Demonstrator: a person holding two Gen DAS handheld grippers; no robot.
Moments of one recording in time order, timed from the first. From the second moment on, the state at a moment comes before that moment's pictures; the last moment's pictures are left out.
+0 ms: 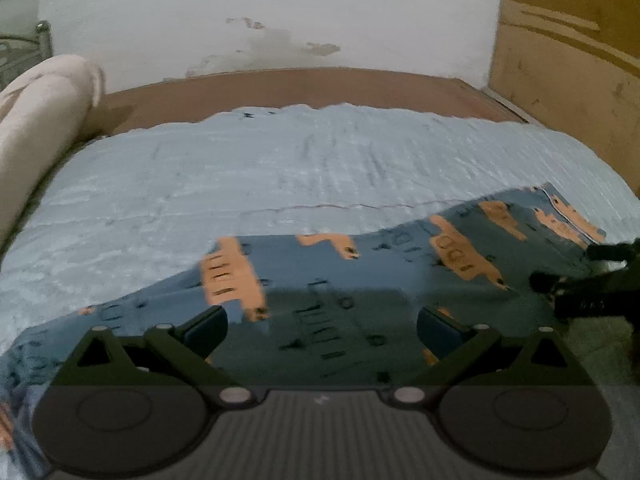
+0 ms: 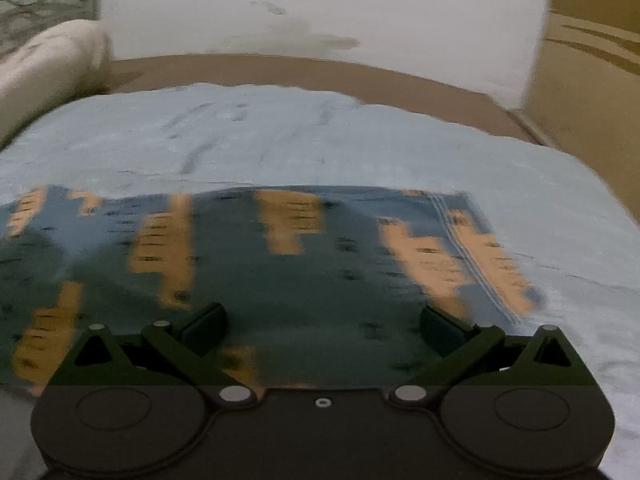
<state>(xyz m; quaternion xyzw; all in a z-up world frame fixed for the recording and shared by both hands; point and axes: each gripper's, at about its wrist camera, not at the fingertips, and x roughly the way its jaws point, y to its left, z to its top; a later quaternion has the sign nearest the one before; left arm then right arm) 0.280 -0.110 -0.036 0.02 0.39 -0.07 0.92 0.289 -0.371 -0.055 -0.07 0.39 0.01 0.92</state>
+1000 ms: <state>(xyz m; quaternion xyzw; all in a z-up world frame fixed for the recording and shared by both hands) 0.311 -0.177 -0.056 0.05 0.40 -0.11 0.91 0.261 -0.442 -0.048 0.03 0.38 -0.01 0.92</state>
